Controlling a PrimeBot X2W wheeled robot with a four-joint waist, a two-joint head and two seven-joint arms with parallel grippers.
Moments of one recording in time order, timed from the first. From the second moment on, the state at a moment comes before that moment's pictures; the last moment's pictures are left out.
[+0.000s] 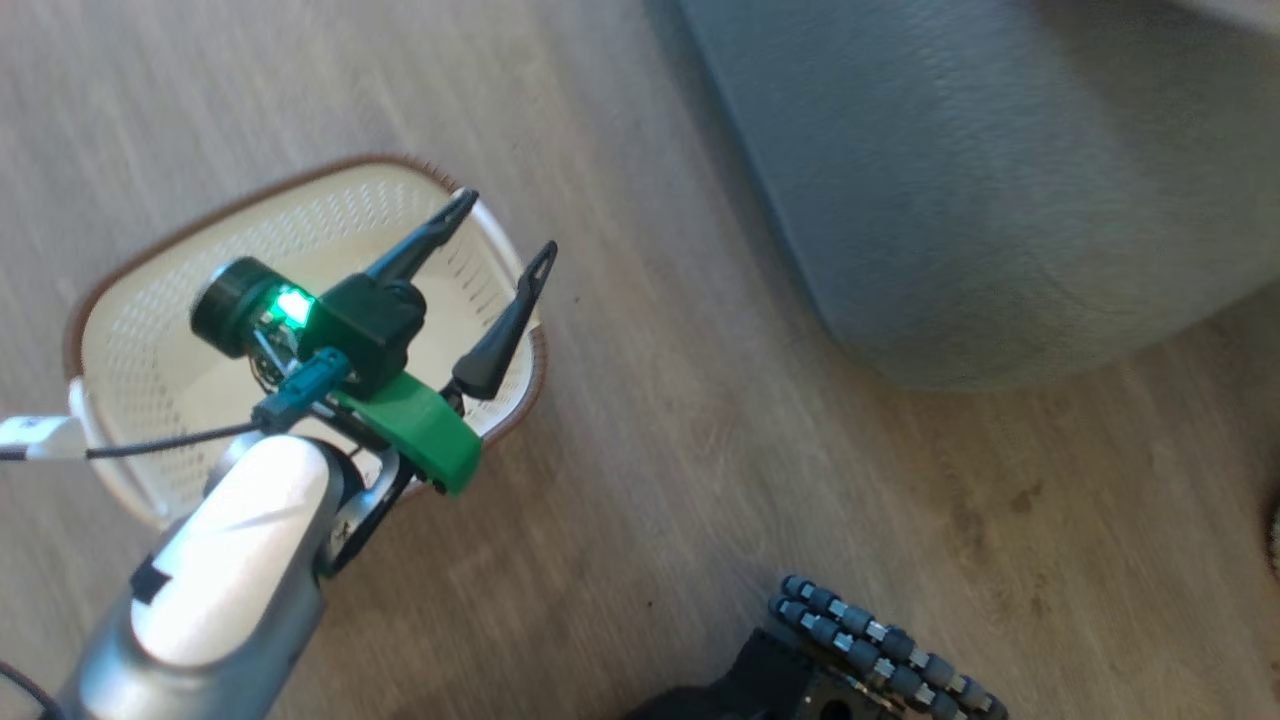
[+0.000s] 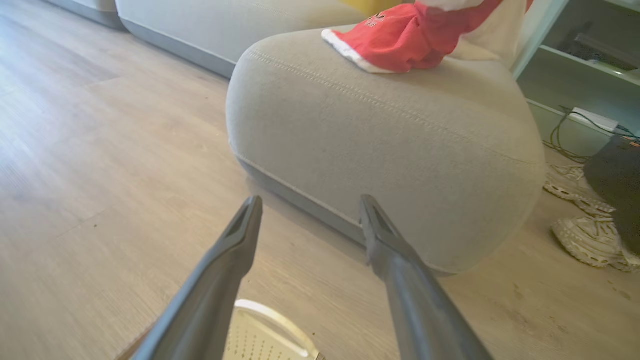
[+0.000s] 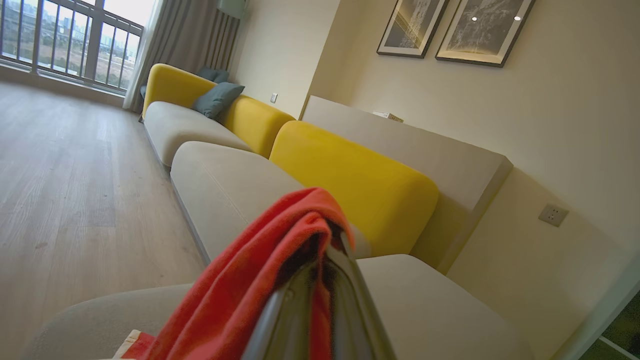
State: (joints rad) left arm -0.50 0.36 -0.56 0.11 -0.33 -0.07 -0.14; right arm -1.06 -0.32 -0.36 0.56 -0.02 0.13 -0.19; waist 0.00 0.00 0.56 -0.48
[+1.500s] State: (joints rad) left arm -0.58 0.31 -0.61 0.25 -0.34 -0.09 -0.24; right arm -0.98 -0.38 -0.58 0.86 -0.13 0.13 -0.25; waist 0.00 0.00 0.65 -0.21
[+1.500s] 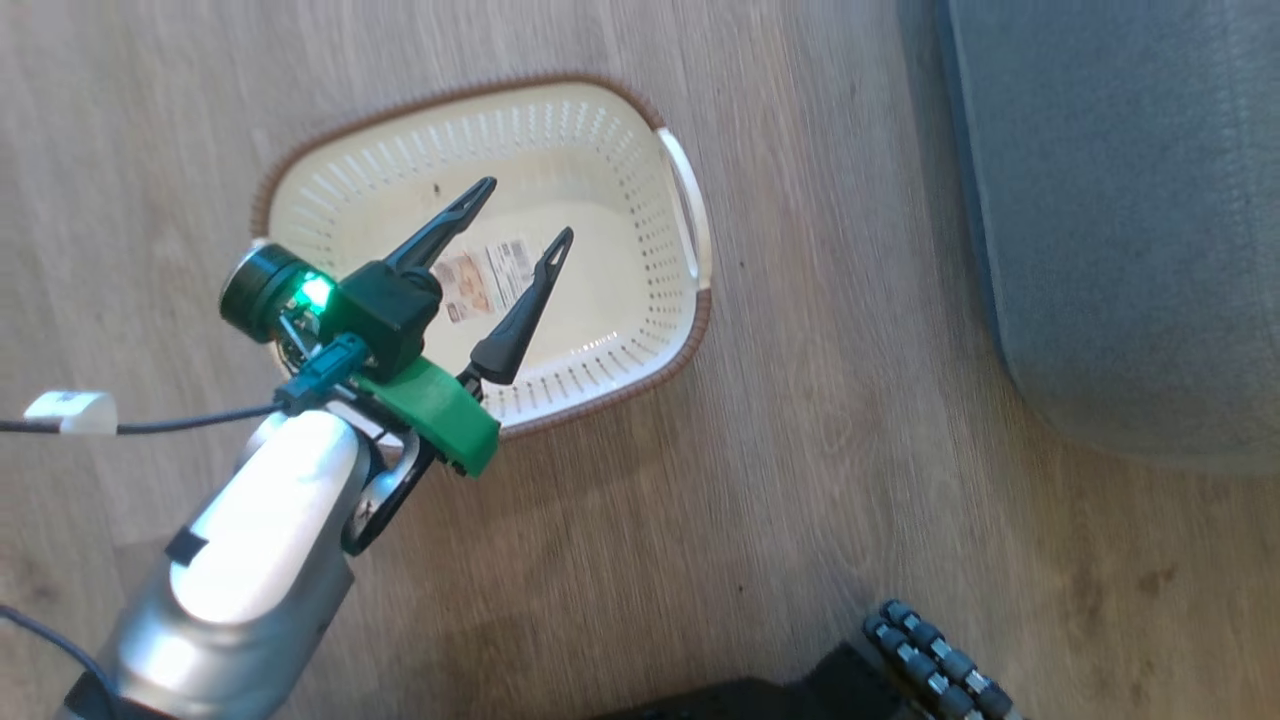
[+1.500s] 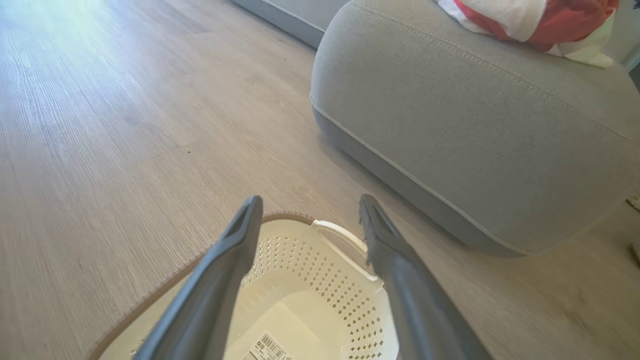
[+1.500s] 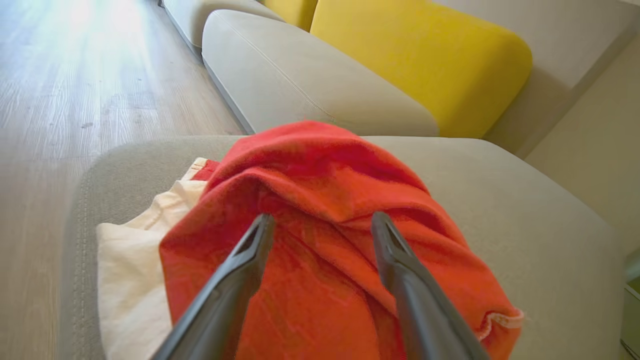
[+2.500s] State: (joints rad) left arm -0.34 0.15 -0.24 0.38 -0.28 -0.07 -0.25; right arm -0.53 -0.22 -0.22 0.57 0.09 0.13 -0.25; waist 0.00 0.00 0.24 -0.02
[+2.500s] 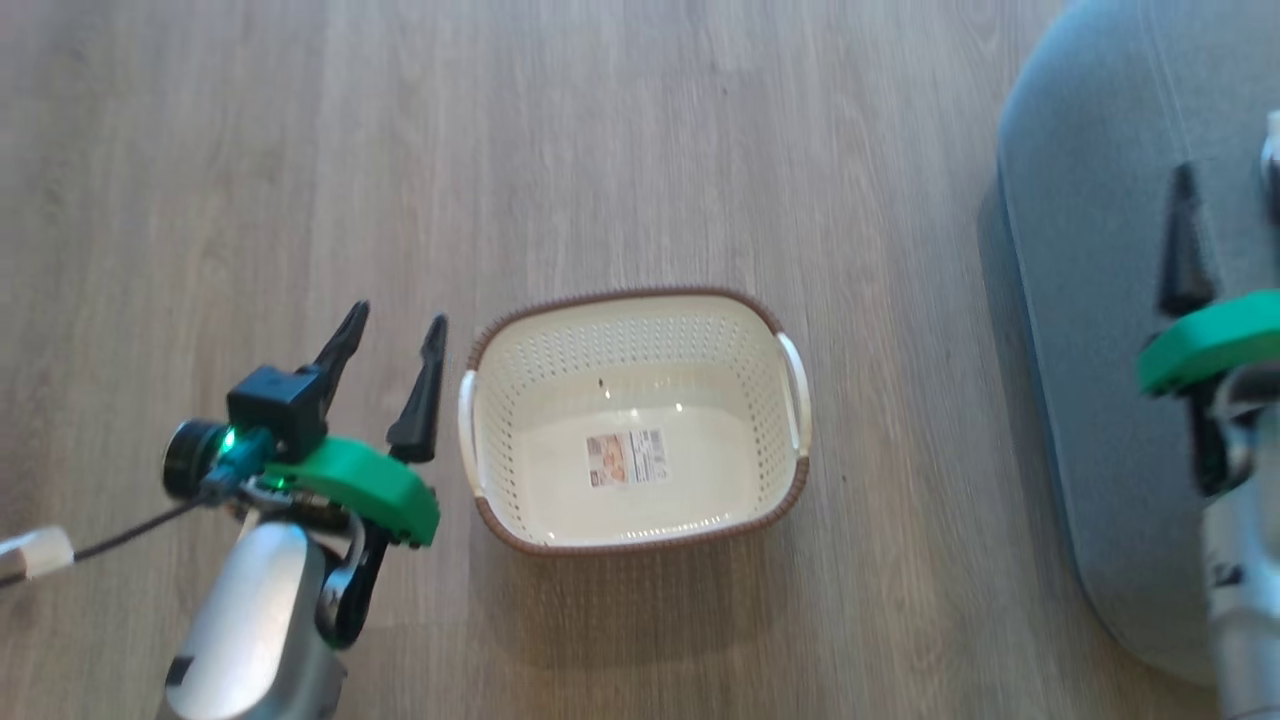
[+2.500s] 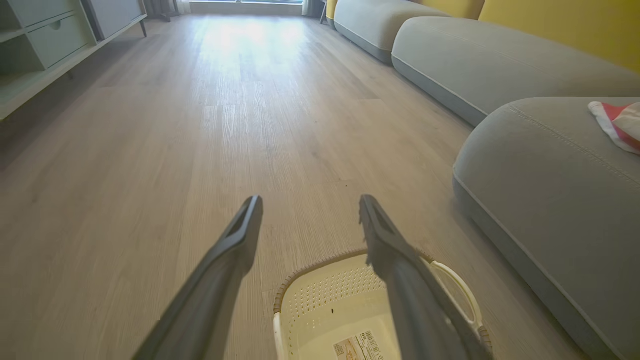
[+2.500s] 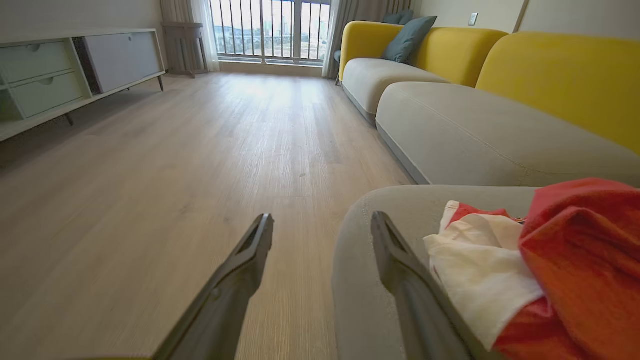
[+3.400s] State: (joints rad) left arm -0.14 0.06 0.03 0.36 -0.16 -0.07 -0.25; right arm -0.22 -0.10 -0.04 0.49 0.15 0.13 -0.25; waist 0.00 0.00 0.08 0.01
